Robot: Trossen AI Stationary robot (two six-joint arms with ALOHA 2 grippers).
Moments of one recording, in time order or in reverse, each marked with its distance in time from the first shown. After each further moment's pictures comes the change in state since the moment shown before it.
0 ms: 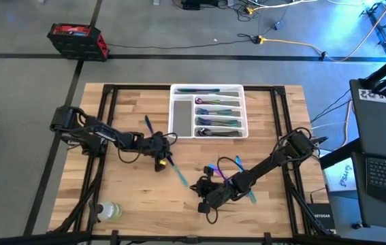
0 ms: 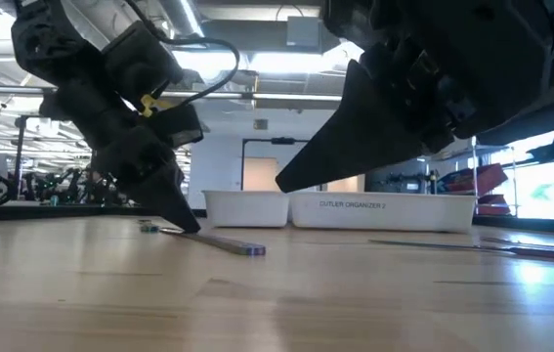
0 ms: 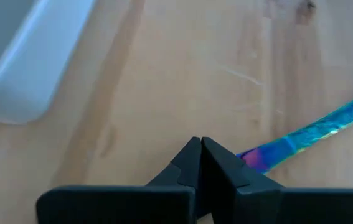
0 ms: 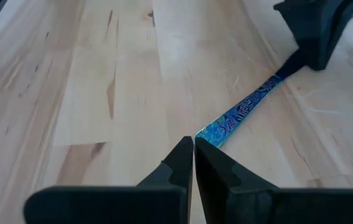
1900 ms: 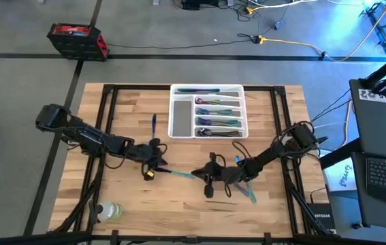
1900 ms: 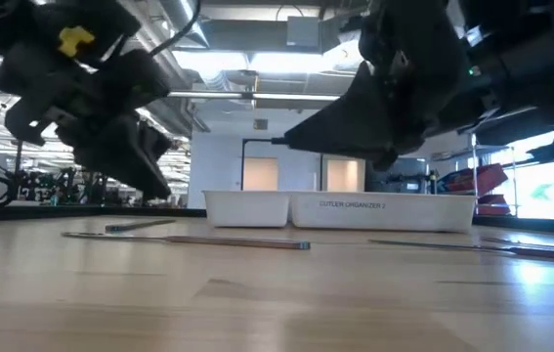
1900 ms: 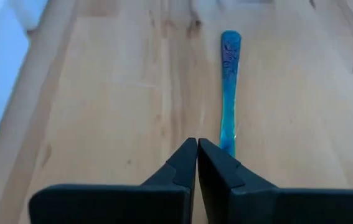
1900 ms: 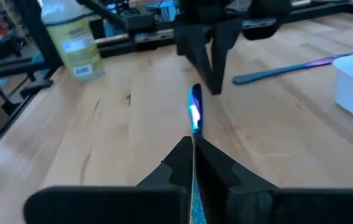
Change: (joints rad) left arm -0.144 -0.257 -0.099 0.045 -0.057 0.114; right arm -0.119 -0.071 -0.351 0.698 -0.085 -0.106
